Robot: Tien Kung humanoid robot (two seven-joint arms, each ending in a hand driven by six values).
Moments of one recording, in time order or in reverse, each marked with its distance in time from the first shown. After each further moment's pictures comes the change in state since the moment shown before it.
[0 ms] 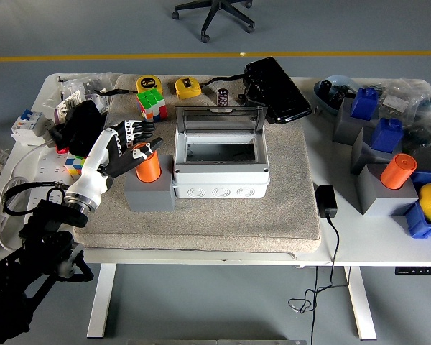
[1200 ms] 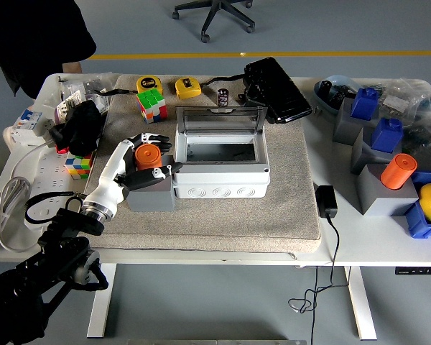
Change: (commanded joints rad) left arm -0.027 -0.048 0.066 0.067 -0.082 0.007 -0.057; right arm -0.002 -0.003 -0.011 0.000 -0.001 0.000 0.000
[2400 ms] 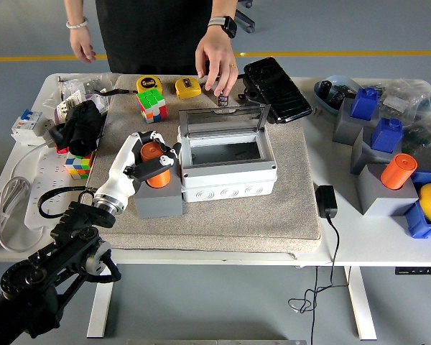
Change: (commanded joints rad) left arm -0.048 -0.044 -0.011 0.027 -0.053 -0.036 0.001; right arm 0.006 0.007 0.008 0.000 0.007 -0.031 0.045
